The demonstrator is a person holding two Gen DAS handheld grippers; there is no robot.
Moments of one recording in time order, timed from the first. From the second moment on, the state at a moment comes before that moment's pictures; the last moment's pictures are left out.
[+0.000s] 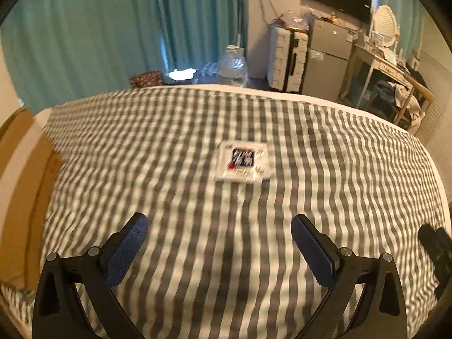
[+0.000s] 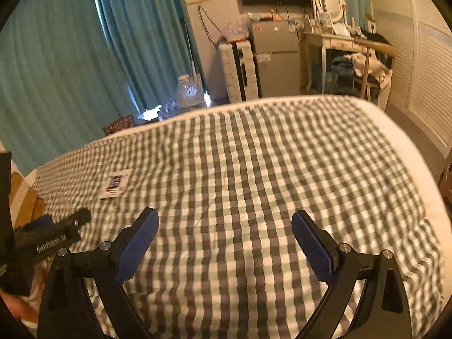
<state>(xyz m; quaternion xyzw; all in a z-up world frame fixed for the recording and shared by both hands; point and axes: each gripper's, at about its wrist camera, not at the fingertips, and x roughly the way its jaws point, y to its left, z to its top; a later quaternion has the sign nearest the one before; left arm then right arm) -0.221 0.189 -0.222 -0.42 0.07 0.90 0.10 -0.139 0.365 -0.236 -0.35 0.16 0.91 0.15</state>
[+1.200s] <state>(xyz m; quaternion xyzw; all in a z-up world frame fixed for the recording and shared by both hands) -0.207 0.171 -0.187 -0.43 0.08 0.88 0.20 -0.133 0.332 -0.234 -0.36 0.15 0.91 0.14</state>
